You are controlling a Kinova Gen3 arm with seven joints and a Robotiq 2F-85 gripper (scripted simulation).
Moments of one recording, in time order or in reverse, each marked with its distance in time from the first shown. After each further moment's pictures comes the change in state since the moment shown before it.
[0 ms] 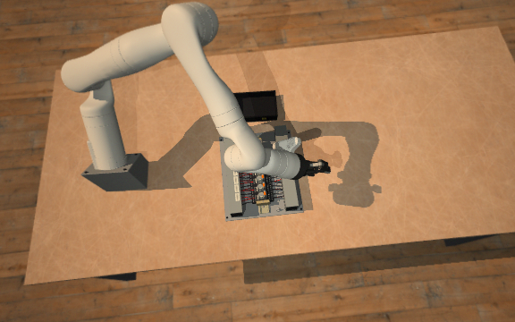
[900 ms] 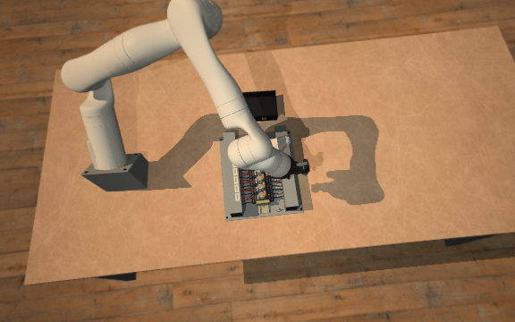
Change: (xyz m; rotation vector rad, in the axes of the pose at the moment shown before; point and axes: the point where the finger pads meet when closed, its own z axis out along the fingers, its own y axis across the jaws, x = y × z) arm 0.002 -0.070 -0.024 0.316 -0.013 -0.093
